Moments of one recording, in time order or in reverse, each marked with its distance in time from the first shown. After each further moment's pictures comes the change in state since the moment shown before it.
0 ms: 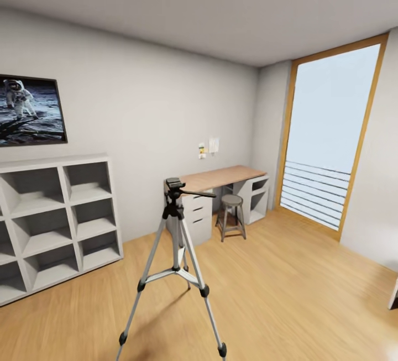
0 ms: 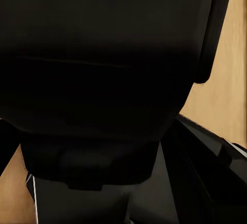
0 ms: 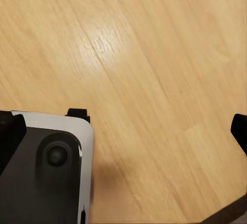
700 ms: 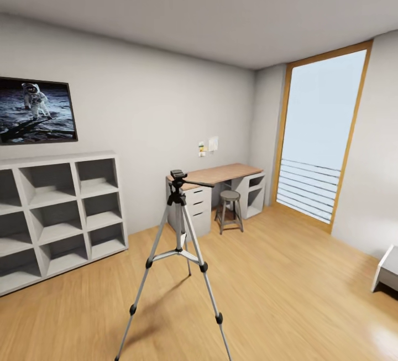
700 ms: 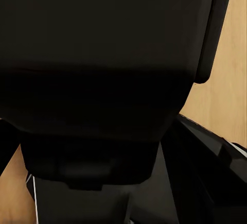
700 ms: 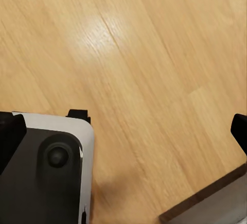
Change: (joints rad) left arm 0.000 0.000 -0.001 0.000 0.000 0.001 0.000; right arm 0.000 0.002 0.000 0.000 0.000 -0.004 -0.001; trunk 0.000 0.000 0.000
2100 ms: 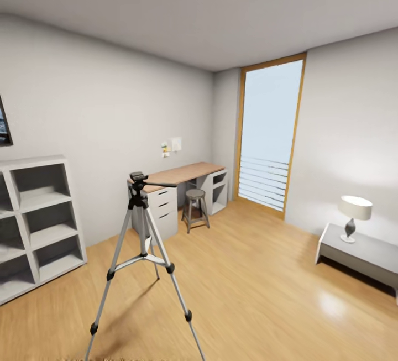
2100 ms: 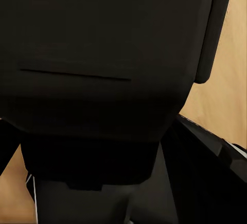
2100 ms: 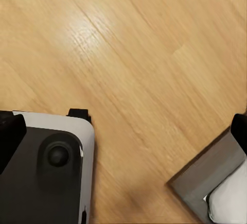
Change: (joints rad) left arm 0.000 0.000 0.001 0.000 0.002 -0.003 0.001; right arm 0.000 0.000 0.000 0.003 0.002 0.000 0.001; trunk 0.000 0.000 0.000
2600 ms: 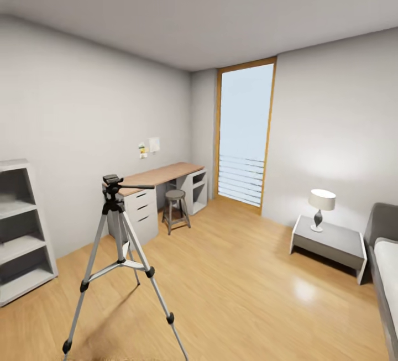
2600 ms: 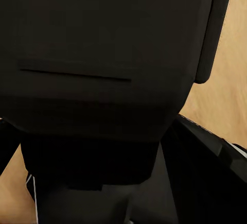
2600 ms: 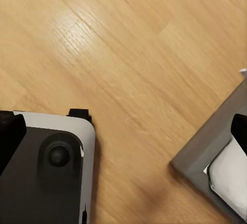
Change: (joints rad) left arm 0.000 0.000 0.000 0.000 -0.001 0.000 0.000; right arm 0.000 0.001 0.000 0.000 0.000 0.000 0.001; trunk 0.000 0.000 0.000
